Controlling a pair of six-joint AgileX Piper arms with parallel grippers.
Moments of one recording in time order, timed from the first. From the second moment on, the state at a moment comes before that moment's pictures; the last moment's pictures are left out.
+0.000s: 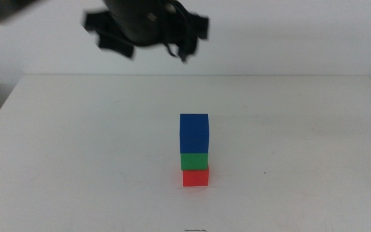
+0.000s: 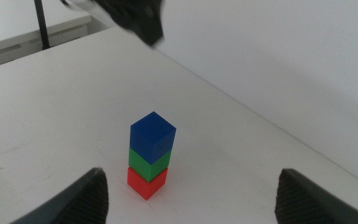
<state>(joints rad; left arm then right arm) -0.70 1.67 -1.83 0.28 1.25 -0.54 0.76 0.69 -1.03 -0.15 0.79 -0.04</state>
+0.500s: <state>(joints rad) -0.70 1.35 -1.79 0.46 1.26 -0.29 0.76 0.69 -1.03 -0.15 0.79 -0.04</state>
